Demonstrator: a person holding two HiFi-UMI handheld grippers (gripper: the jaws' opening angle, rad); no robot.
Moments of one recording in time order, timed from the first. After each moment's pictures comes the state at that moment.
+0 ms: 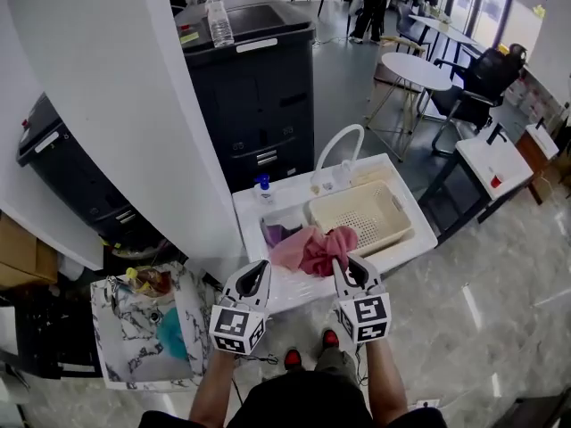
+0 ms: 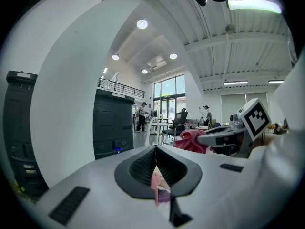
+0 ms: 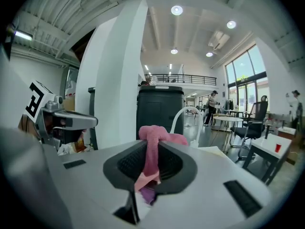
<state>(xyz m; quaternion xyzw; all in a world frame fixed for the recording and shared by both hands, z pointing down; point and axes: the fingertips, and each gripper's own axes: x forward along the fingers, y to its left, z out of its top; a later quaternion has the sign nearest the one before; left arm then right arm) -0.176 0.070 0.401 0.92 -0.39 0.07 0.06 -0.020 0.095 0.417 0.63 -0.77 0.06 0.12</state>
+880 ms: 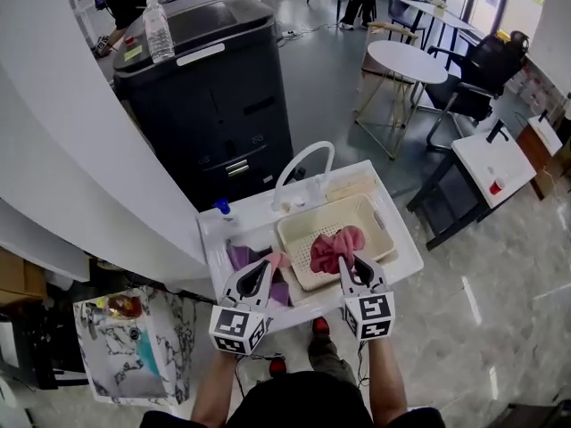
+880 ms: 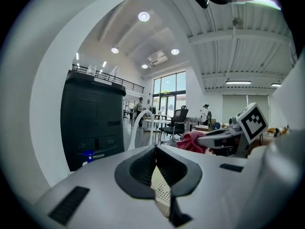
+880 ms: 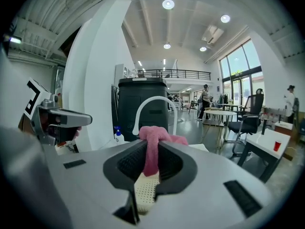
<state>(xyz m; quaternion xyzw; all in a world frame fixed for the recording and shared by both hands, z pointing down) -0.034 -0.007 0.423 0.92 -0.37 0.09 0.08 0.135 0.021 0.446 0.65 -0.75 0.09 0.12</state>
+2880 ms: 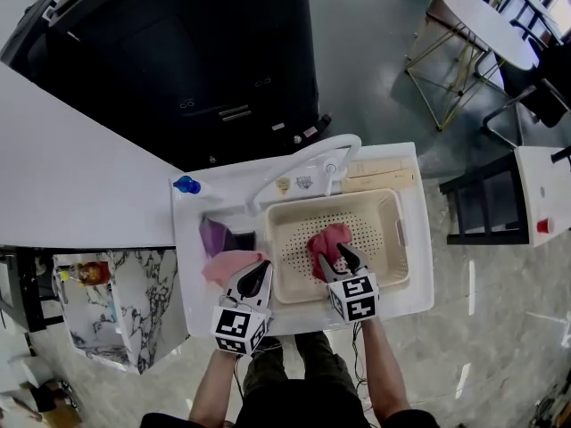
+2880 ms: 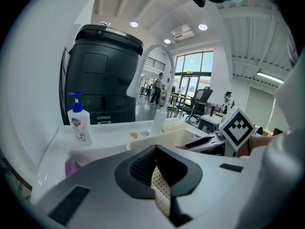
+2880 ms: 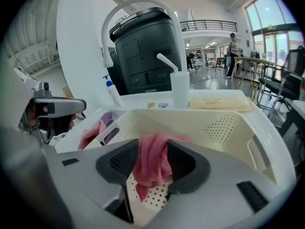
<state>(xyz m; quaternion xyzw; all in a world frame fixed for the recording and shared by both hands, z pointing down) 0.030 -0.070 0.590 0.84 -0.46 0.19 0.21 0.165 -0.083 0.672 0.47 -0.80 0.28 0.26</state>
